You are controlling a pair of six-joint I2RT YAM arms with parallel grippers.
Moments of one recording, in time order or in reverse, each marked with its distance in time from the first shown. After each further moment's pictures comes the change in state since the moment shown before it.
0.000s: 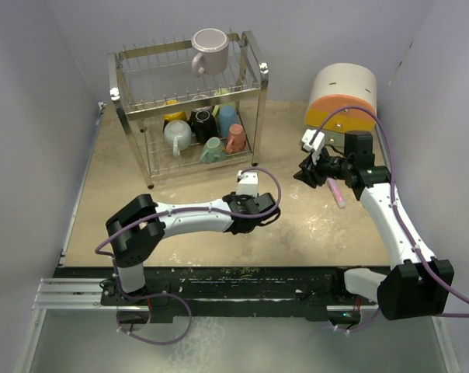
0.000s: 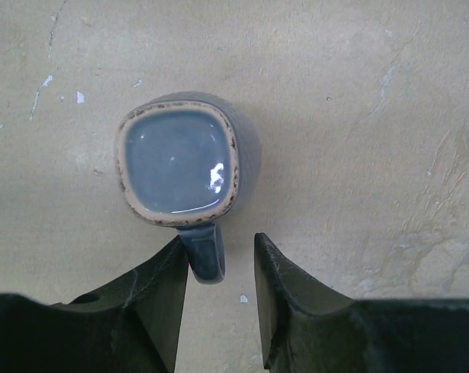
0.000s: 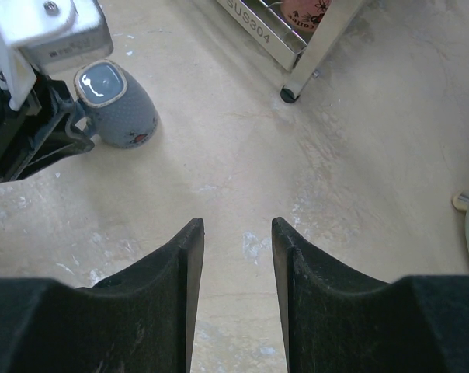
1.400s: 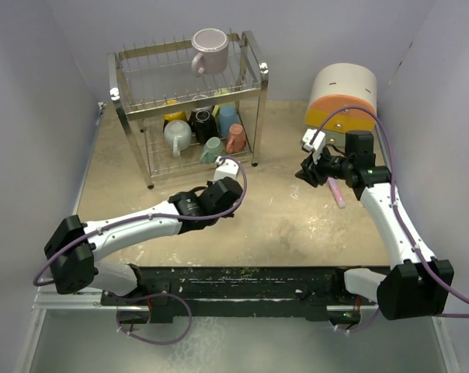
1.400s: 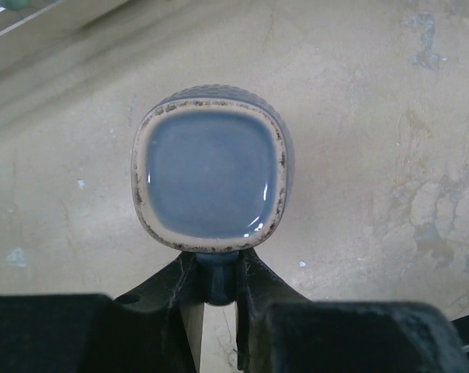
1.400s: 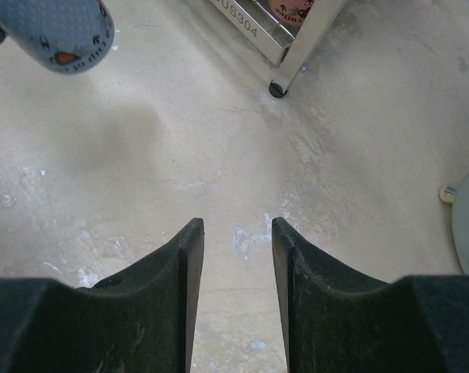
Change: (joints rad) left arm 0.101 -0.405 -0.231 0.172 0.155 0.418; right arm -0.006 0.000 0.000 0.006 0.022 -0.014
